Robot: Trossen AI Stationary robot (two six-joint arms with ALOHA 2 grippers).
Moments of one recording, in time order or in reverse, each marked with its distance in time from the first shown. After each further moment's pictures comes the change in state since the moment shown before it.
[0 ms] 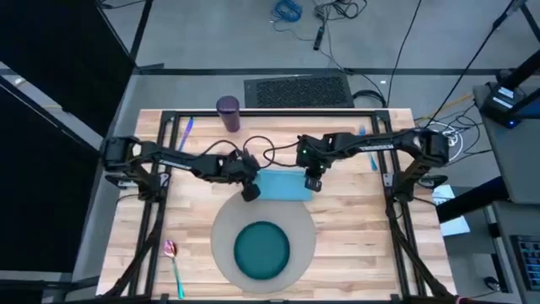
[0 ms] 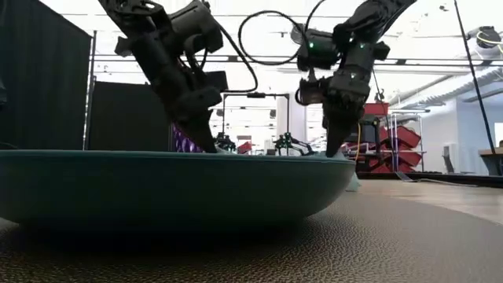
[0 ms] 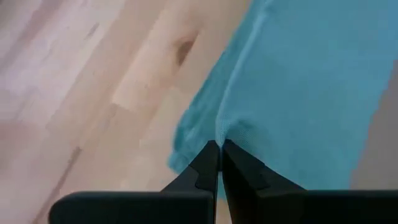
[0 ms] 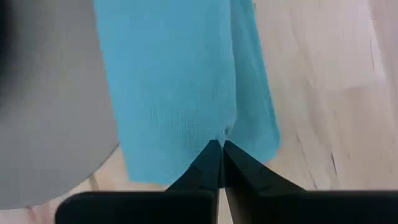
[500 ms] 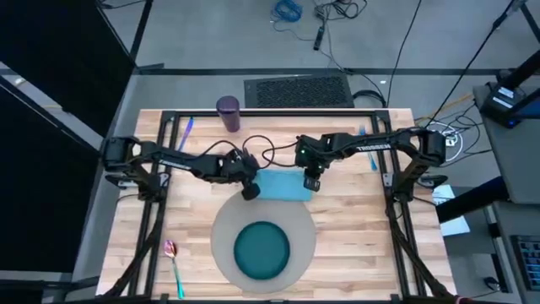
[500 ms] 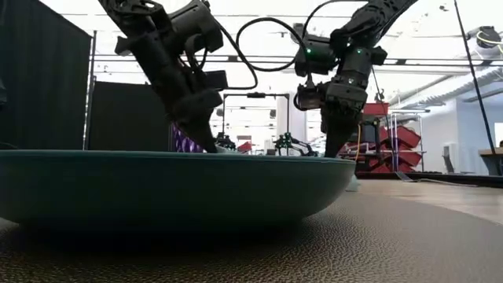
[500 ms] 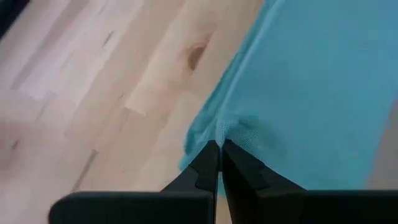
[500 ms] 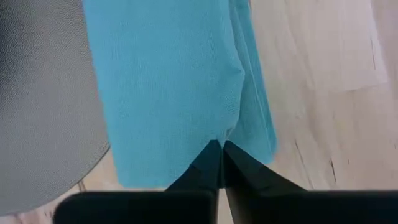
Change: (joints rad) left arm 0.000 0.000 0.000 -0.011 -0.057 0.014; right arm -0.003 0.010 0.000 0.016 0.007 0.000
